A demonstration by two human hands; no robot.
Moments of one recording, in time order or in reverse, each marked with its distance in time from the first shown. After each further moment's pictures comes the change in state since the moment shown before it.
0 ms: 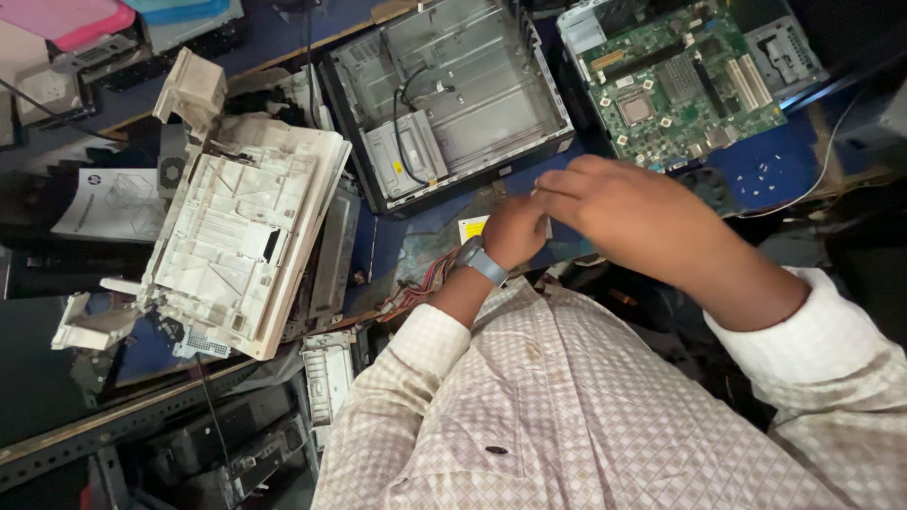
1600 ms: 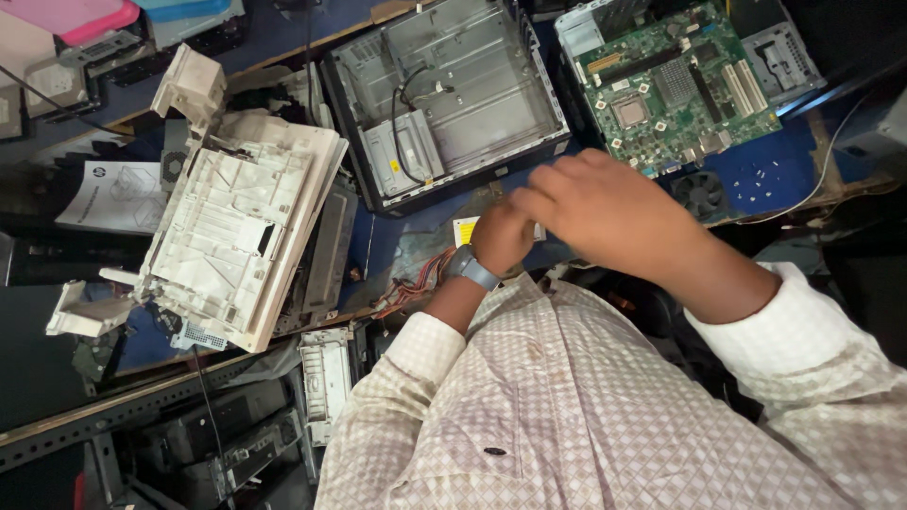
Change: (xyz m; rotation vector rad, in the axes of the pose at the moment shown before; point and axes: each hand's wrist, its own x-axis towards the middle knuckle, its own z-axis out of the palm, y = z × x) left_hand -0.009 -0.001 0.004 0.012 0.135 0.062; right_hand -0.002 0.008 0.007 -0.107 -0.260 0.039
